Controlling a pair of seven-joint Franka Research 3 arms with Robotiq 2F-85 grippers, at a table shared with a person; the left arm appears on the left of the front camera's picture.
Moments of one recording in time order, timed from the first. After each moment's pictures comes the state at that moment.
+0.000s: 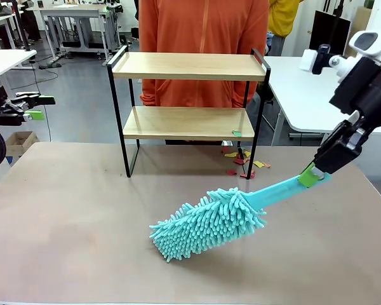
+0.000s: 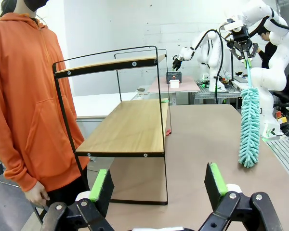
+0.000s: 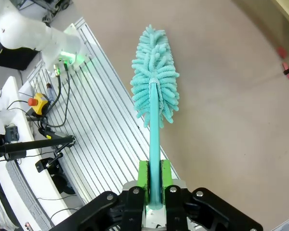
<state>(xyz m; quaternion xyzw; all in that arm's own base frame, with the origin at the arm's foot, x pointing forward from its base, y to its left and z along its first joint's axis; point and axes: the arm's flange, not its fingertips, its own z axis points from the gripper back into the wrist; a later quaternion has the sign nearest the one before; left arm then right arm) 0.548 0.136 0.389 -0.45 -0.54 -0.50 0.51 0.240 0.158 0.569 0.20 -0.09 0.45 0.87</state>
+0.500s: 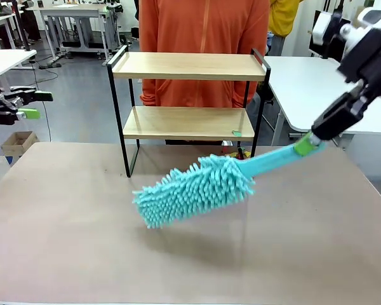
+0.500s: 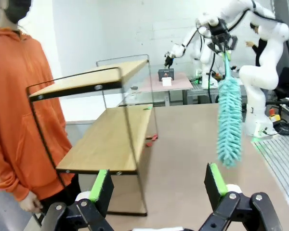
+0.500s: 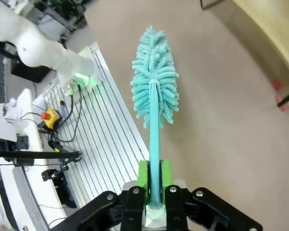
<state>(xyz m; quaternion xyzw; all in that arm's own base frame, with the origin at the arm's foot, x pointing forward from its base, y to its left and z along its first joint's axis) 0.487 0.103 0.429 -0.44 -0.53 -0.52 0.51 0.285 0.135 0.594 0.27 -0.14 0.46 0.84</state>
